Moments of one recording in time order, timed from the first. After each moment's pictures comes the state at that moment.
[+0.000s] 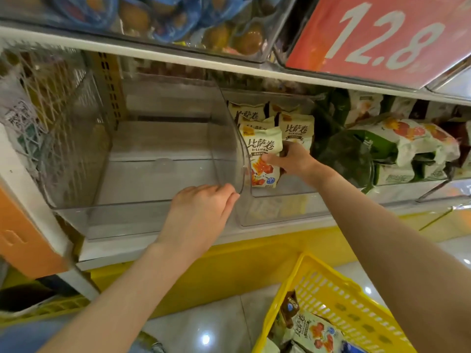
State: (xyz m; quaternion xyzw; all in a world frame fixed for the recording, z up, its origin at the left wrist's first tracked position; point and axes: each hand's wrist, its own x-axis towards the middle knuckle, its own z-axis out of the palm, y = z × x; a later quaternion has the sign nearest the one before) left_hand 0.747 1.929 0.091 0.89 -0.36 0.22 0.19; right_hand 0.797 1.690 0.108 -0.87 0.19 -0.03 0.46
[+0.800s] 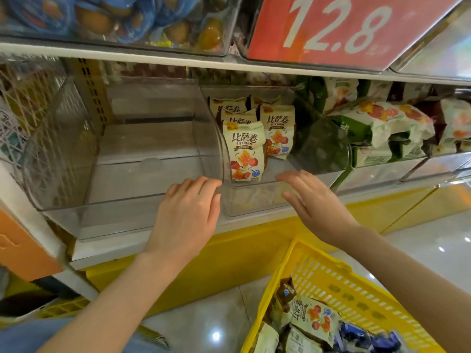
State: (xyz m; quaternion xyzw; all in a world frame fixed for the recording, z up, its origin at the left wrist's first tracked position) left_hand 0.727 1.928 0.086 0.88 -0.36 0.23 0.21; right_hand 0.650 1.698 0.096 -0.99 -0.01 -0.14 0.09
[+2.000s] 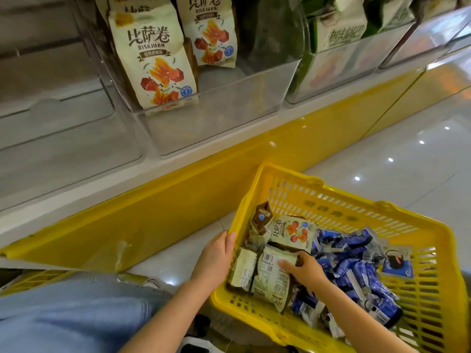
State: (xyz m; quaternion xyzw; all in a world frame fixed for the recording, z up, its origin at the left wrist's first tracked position) left_hand 0.616 1.861 -0.133 0.84 -0.25 -0.31 0.36; right_hand 0.464 1.692 -0.177 -0.71 0.51 0.18 0.46
